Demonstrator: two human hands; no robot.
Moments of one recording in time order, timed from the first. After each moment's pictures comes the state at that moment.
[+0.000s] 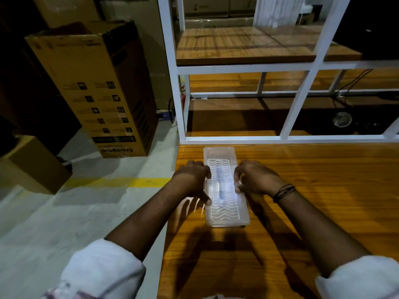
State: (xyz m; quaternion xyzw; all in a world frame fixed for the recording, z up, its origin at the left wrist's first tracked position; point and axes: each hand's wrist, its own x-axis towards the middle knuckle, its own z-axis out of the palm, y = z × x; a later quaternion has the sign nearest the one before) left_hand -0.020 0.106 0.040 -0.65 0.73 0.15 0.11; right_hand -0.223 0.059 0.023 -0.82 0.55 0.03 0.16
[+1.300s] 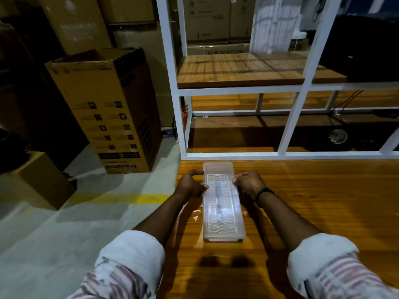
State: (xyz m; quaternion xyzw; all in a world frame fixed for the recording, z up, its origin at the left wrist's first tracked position) left_hand -0.011 0.070 -0.010 -0.71 0.43 0.44 -0.33; right_hand -0.212 0.002 -0.034 -0.51 0.68 -0.28 0.45
